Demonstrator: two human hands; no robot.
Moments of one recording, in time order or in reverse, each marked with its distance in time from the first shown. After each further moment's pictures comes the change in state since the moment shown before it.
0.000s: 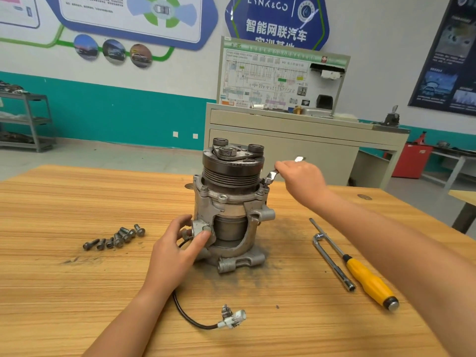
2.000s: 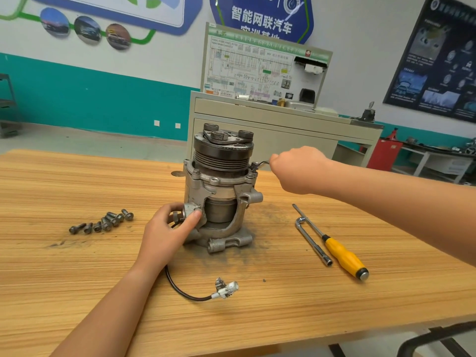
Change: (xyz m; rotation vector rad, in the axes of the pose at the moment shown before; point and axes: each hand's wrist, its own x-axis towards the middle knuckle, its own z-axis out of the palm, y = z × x) left_hand 0.002 0.000 -0.001 -0.072 -0.033 -0.091; right_hand -0.008 -0.025 -0.091 -0.306 -0.660 -0.085
